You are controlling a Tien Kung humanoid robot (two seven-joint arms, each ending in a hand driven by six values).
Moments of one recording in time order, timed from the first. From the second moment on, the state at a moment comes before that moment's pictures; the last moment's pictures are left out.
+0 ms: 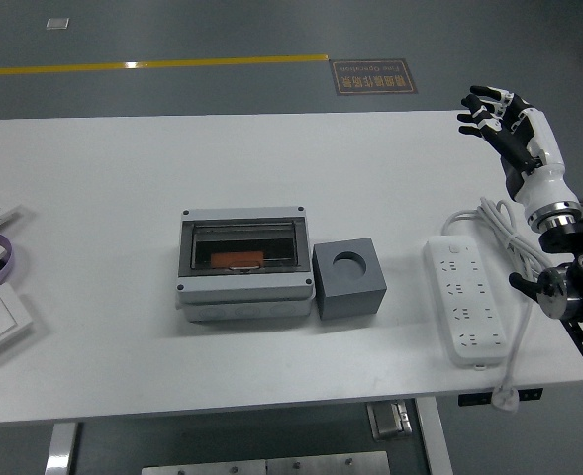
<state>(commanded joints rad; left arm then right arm) -0.03 0.26 -0.10 -0.27 0.15 0.11 0.11 0.27 -0.44 1.19 1.48 -0.83 -0.34 0.13</state>
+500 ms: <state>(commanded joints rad) -0.02 0.25 -0.10 -0.27 0.15 0.11 0.11 0.26 -0.44 1.19 1.48 -0.84 -0.35 0.14</state>
